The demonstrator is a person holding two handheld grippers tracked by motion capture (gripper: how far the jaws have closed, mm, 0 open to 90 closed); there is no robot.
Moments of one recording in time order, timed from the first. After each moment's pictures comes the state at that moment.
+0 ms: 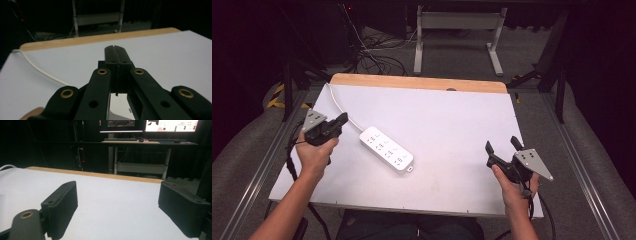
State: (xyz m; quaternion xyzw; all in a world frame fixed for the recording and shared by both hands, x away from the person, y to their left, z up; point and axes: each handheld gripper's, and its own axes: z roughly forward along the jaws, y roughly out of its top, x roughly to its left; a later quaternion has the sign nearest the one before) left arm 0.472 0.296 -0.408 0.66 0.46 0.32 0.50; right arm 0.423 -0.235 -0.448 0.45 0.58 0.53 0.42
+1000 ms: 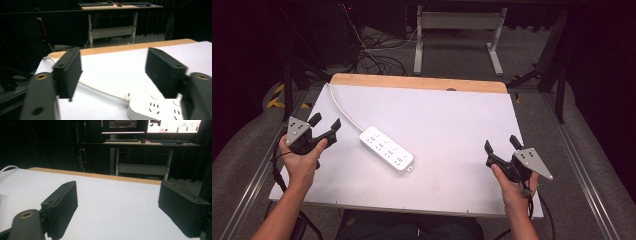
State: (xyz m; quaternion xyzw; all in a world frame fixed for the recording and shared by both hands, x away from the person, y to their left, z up) left arm 0.451 0.319 -0.412 0.62 0.46 0.38 0.50; right arm 0.425 -0.233 -0.447 0.44 0.58 0.54 0.41
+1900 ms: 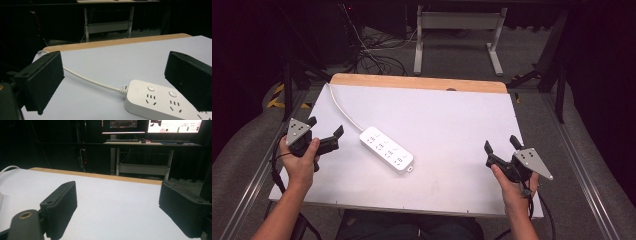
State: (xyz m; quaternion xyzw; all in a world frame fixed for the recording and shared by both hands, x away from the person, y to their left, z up) left arm 0.450 0.323 -0.418 0.64 0.46 0.36 0.50; right arm 0.424 -0.233 -0.447 0.44 0.58 0.54 0.41
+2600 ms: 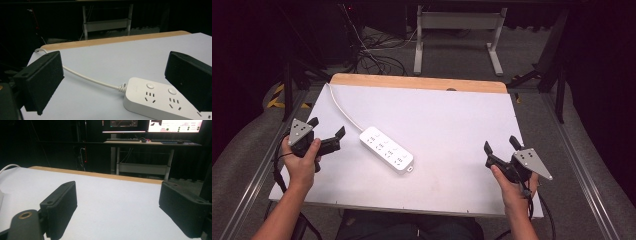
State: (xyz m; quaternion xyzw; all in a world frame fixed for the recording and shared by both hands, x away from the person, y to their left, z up) left arm 0.451 0.322 -0.421 0.64 0.46 0.35 0.50; right arm 0.423 -0.232 -0.447 0.44 0.59 0.54 0.41
